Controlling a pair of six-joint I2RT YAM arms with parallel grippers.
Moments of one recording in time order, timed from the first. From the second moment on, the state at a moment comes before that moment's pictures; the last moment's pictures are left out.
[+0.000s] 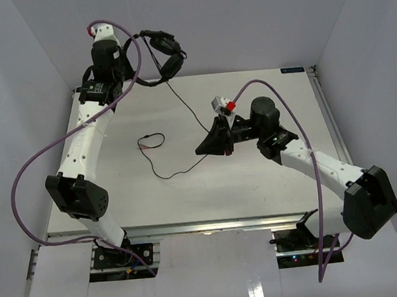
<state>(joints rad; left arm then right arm) -0.24 1.70 1.92 -0.48 -0.27 -0.27 0.63 1.34 0.95 0.40 -1.12 0.20</state>
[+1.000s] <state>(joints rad) -0.48 1.60 1.26 -0.56 -0.16 -0.09 0.75 1.40 1.46 -0.28 -0.03 -0.84</state>
